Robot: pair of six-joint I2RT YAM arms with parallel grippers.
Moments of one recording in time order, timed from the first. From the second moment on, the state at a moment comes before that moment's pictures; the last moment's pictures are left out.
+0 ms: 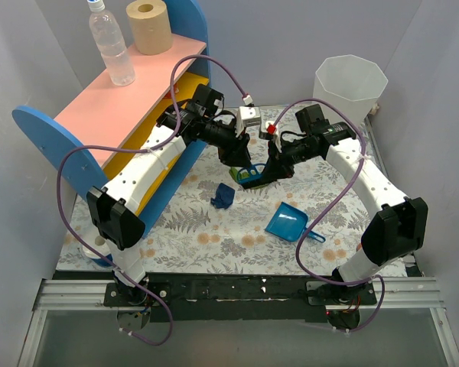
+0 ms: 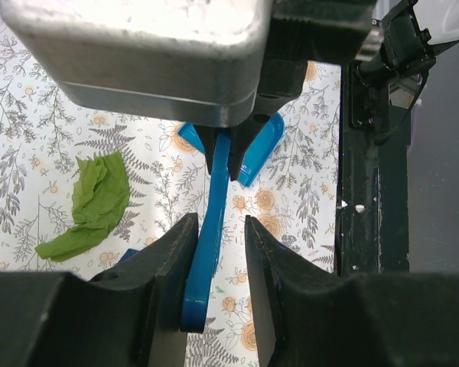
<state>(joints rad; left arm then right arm) -0.60 1.81 1.98 -1.00 0.83 0.47 0.39 1.58 1.49 -0.99 -0.96 -0.76</state>
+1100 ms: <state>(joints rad) -0.60 1.74 1.68 -0.90 0.57 0.24 0.31 1.22 1.05 -0.98 -0.56 -0.67</state>
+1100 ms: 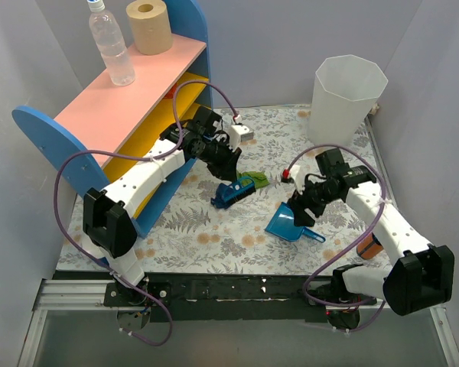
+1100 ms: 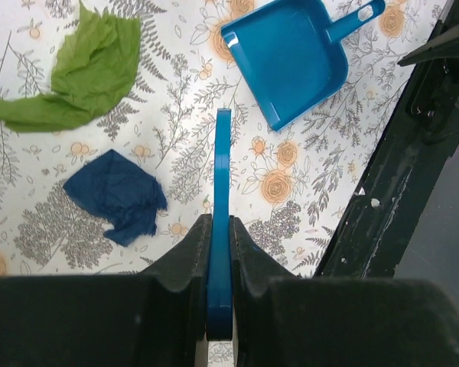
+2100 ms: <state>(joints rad) -0.60 1.68 1.61 -0.84 0.45 0.18 0.31 1.15 0.62 -0.83 -0.23 -0.76</state>
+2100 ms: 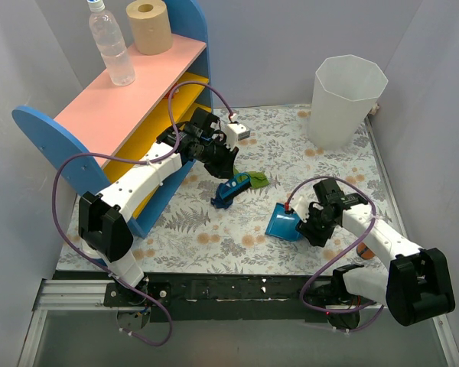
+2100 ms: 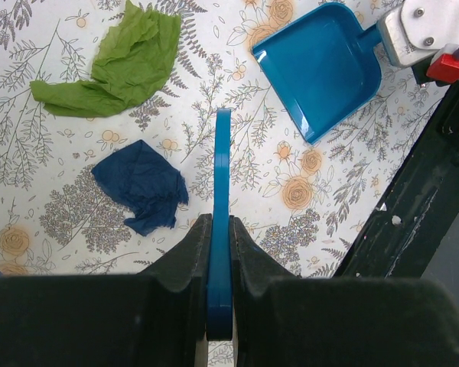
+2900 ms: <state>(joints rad) -0.60 1.68 1.61 -0.84 0.46 0.18 0.28 1.25 0.70 -0.84 -0.23 -0.83</state>
